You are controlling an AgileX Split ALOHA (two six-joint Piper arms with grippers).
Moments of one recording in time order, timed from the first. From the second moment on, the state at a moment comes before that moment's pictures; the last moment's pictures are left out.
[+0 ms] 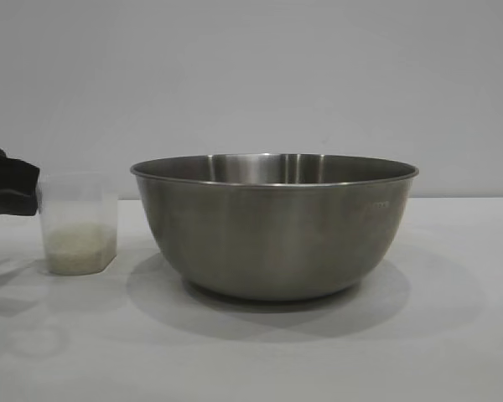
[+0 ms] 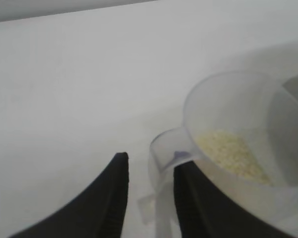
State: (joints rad) left arm -0.27 1.98 -0.39 0.02 -1.15 -0.02; right arm 0.01 -0.02 -0.49 0.08 1.14 -0.04
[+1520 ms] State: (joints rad) left arm -0.27 1.81 -0.77 0.44 -1.13 0.47; right arm 0.01 -0.02 -0.49 0.08 1.14 -0.04
